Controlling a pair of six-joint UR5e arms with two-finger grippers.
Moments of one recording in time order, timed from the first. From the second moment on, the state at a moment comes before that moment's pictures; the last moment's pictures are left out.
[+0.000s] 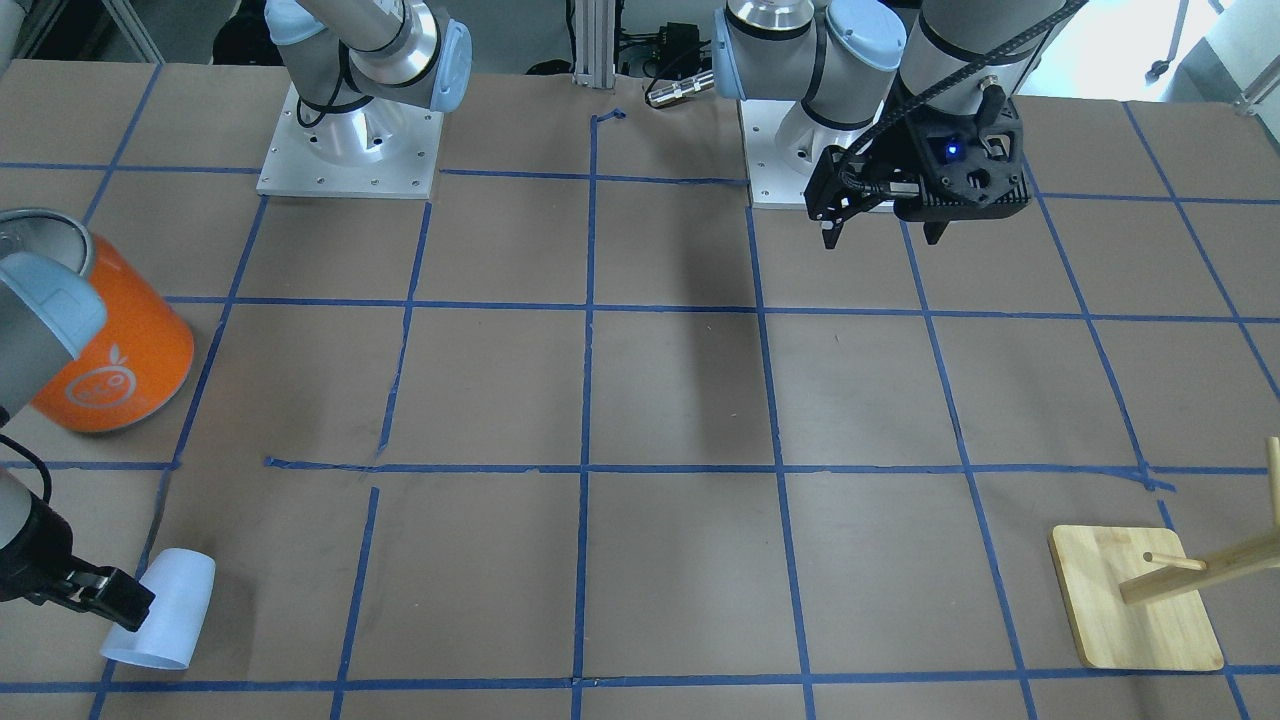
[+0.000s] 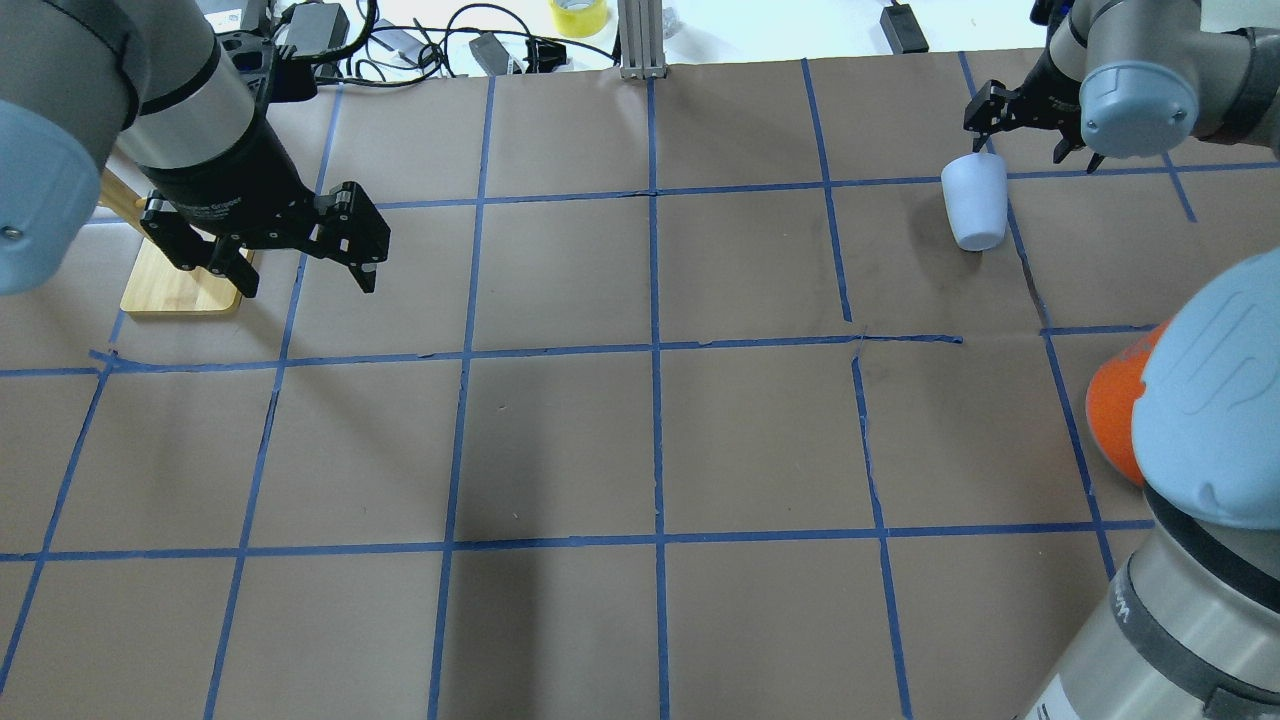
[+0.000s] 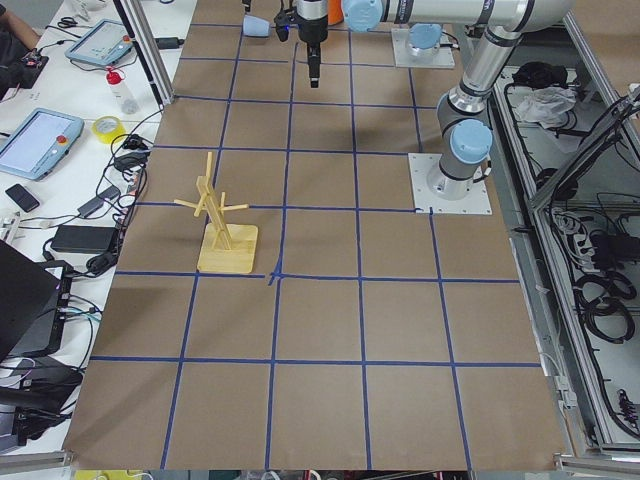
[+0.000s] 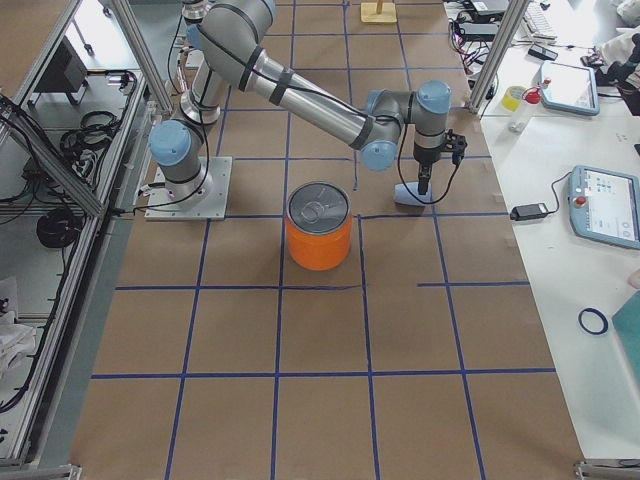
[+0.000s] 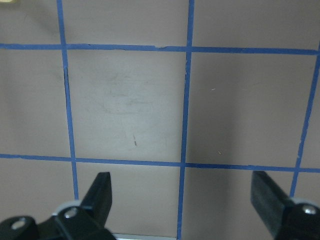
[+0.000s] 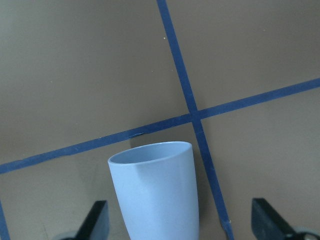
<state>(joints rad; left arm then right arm) -1.57 -1.51 -1.62 -1.60 1.64 -0.04 1.30 -1.00 1.42 -2.18 -1.56 -0.02</state>
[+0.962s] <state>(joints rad) -1.56 -1.51 -1.62 -1.60 1.67 -0.03 1.30 -0.92 1.43 -2.21 -1.53 -0.17</state>
